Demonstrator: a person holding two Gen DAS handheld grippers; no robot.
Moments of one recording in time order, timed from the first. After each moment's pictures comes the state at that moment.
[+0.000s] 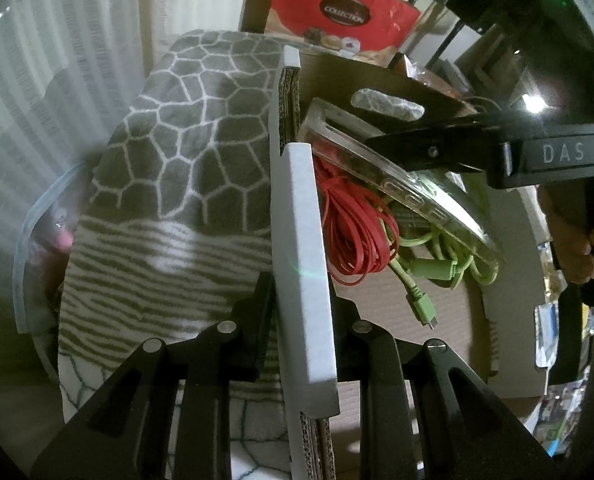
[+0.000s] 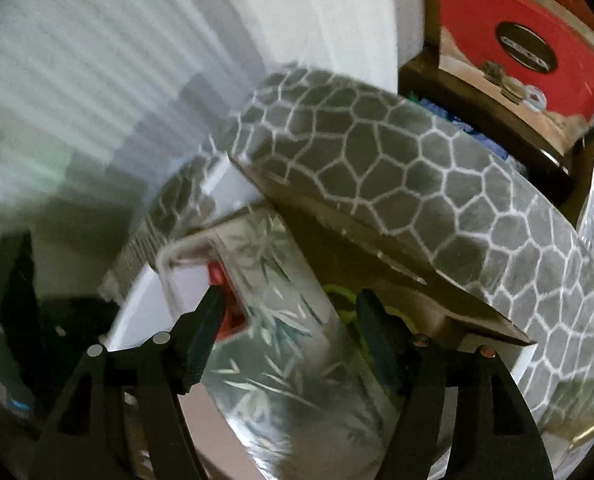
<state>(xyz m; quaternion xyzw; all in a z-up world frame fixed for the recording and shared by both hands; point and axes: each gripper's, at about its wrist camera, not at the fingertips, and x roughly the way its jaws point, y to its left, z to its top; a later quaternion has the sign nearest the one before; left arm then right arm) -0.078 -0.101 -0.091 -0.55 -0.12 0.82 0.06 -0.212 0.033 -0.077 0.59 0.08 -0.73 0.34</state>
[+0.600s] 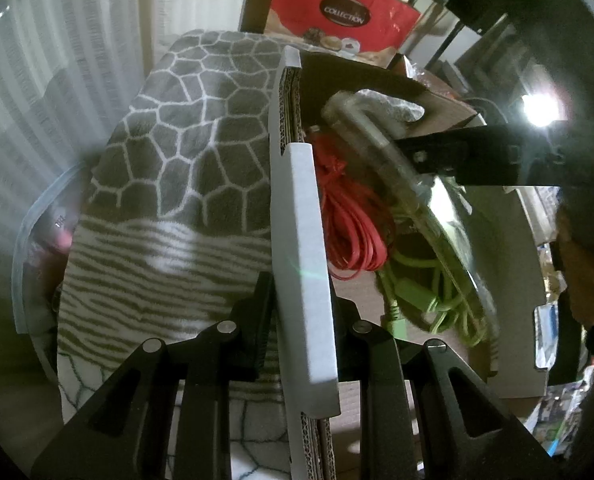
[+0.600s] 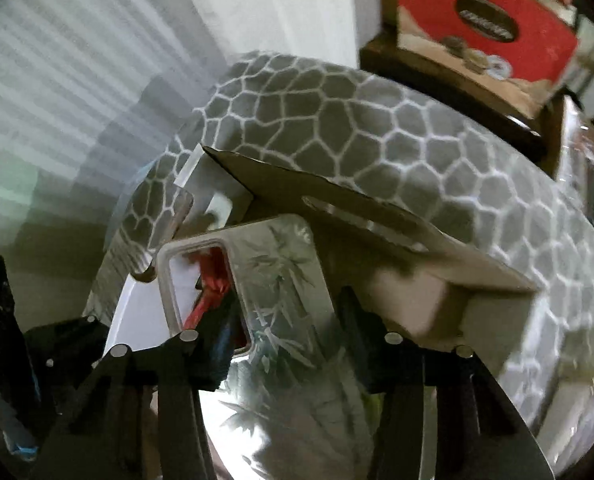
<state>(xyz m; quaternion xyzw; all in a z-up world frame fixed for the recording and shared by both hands) -0.078 -0.101 -0.090 -0.55 -0.12 0.82 0.06 -0.197 0.033 -0.073 0.60 0.07 -0.76 0.22</state>
